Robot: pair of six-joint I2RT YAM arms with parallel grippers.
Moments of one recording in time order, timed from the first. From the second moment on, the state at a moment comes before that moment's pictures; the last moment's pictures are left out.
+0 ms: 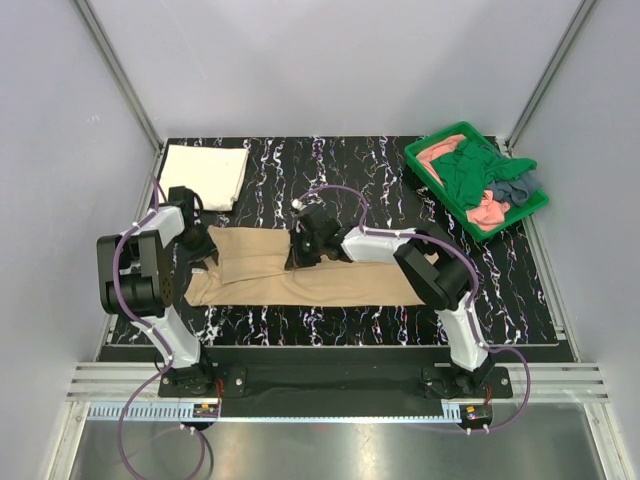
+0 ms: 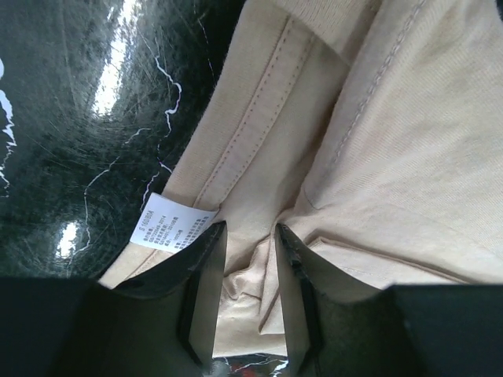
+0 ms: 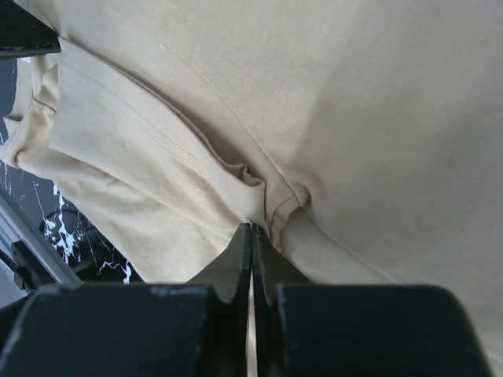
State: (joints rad) left arm 0.14 1.75 1.08 -0.70 0.03 -0.40; right arm 0.83 2.12 1.39 -0.06 -0.26 0.64
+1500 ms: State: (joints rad) left arm -0.35 1.78 1.12 -0.61 -0.04 -0.49; right arm 0.38 1.59 0.85 -0.37 0.19 0.79
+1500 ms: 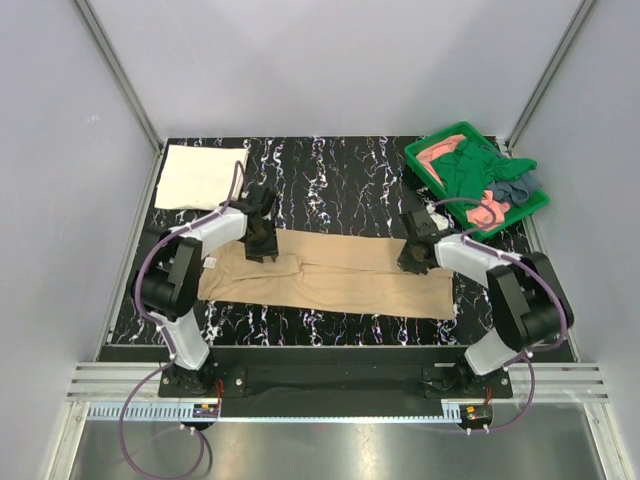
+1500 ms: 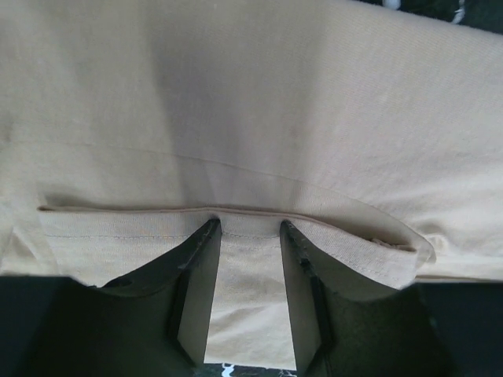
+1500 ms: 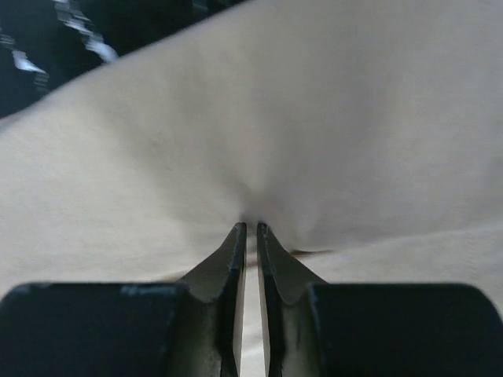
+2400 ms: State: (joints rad) left arm -0.42 2.39 2.01 -0.59 0.10 -0.48; right arm 0.31 1.21 0.89 -0.58 0.28 0.79
